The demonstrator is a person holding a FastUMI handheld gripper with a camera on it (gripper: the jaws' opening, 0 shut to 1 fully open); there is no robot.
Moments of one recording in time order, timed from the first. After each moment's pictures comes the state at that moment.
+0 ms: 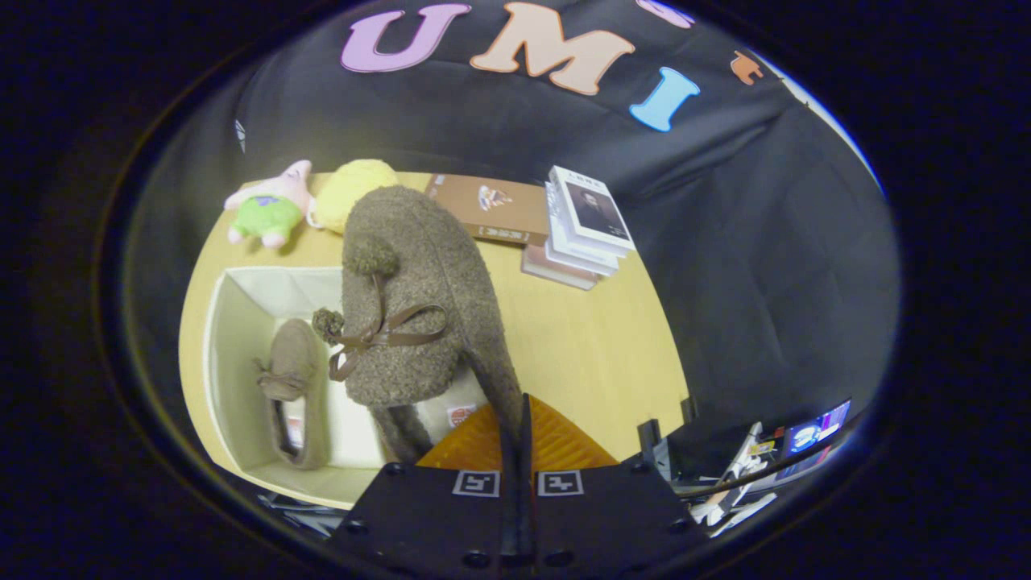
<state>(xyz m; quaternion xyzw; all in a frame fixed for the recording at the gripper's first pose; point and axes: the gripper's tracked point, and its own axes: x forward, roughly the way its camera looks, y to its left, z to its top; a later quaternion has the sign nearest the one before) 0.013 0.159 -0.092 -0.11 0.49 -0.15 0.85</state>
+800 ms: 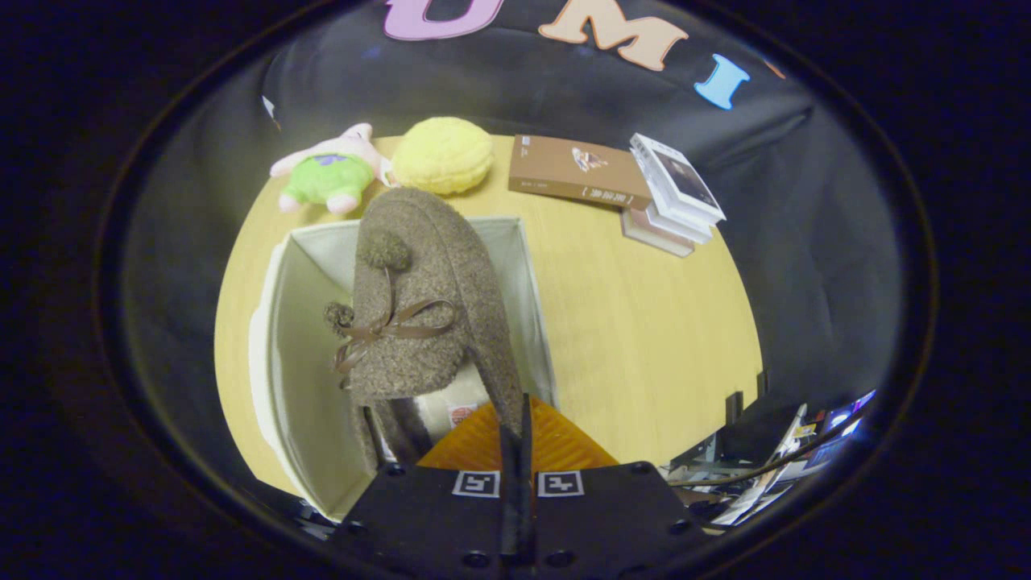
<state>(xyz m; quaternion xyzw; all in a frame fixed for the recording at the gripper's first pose) 0.008 0.258 -0.188 -0.07 0.56 -0.12 0.81</state>
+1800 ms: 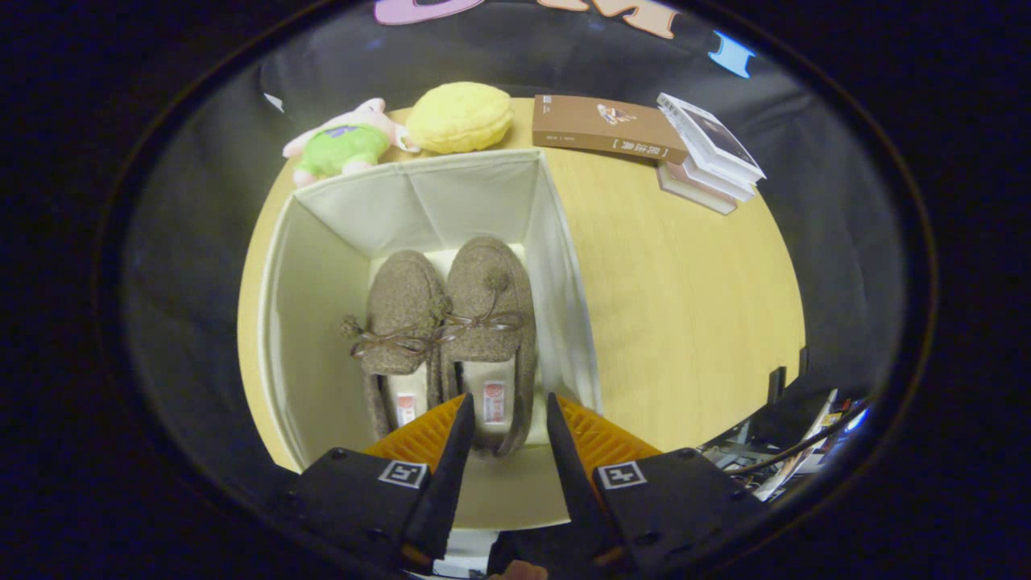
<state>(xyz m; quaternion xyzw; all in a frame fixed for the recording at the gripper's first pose) -0.014 0.276 -0.199 0.02 0.60 -0.06 0.80</state>
